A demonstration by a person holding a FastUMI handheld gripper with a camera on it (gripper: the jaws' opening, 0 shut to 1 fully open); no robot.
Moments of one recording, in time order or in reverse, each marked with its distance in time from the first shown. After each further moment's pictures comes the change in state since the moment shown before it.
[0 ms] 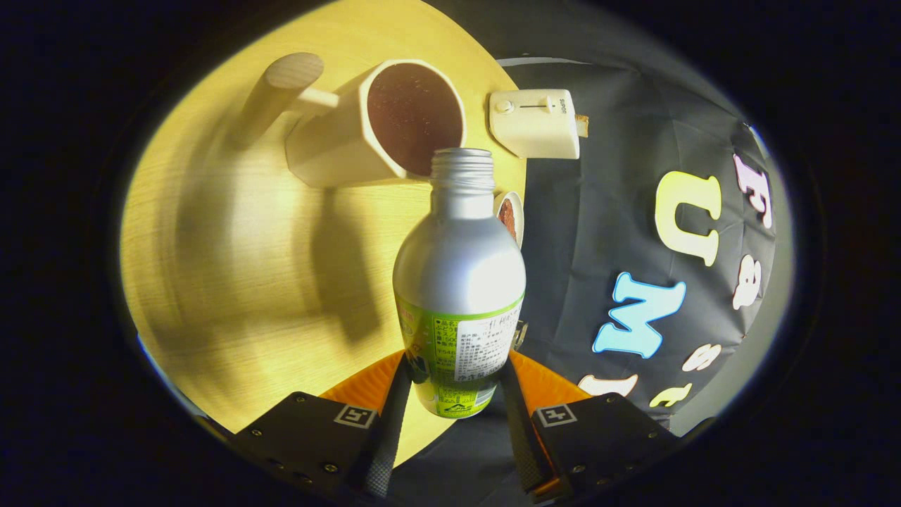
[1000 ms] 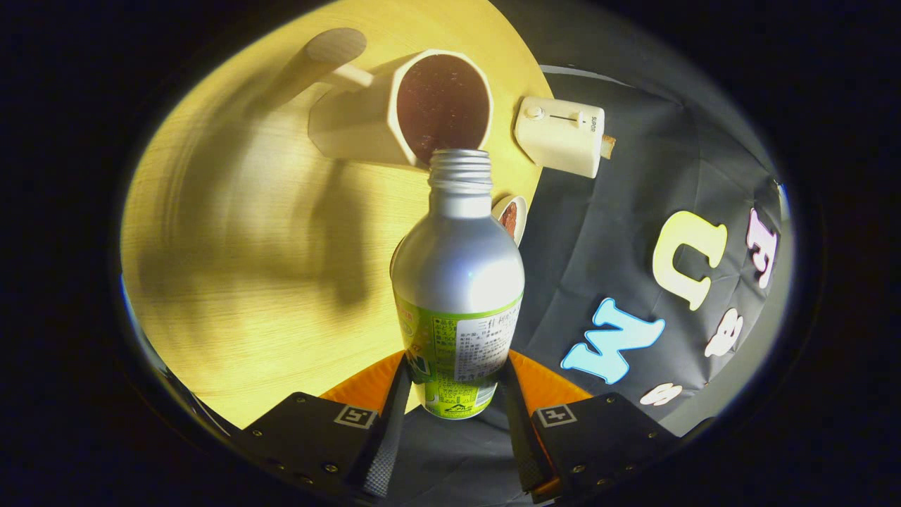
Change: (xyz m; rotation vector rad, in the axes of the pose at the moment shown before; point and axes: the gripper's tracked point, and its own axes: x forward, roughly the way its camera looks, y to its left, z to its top) arm -0.007 -0.021 0.000 -0.201 0.044 -0.022
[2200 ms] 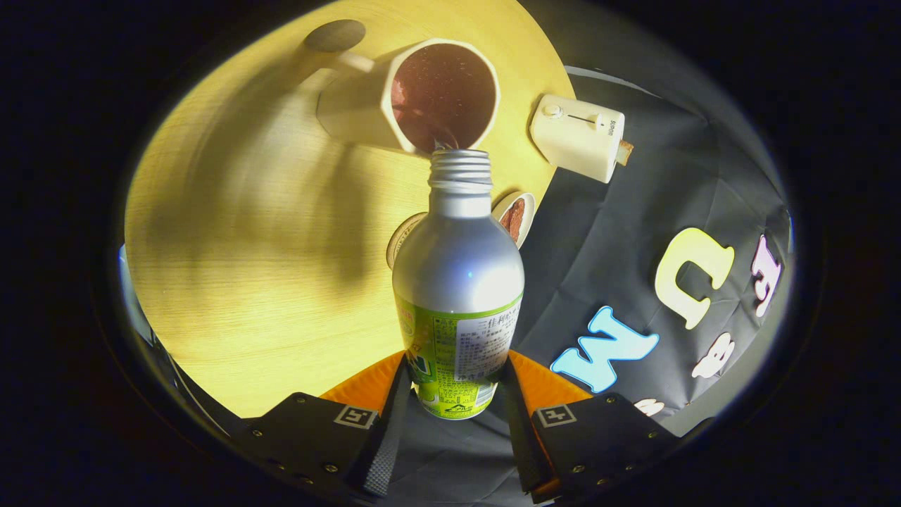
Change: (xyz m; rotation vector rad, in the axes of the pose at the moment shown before) arm -0.004 -0.012 -0.008 -0.104 0.040 0.017
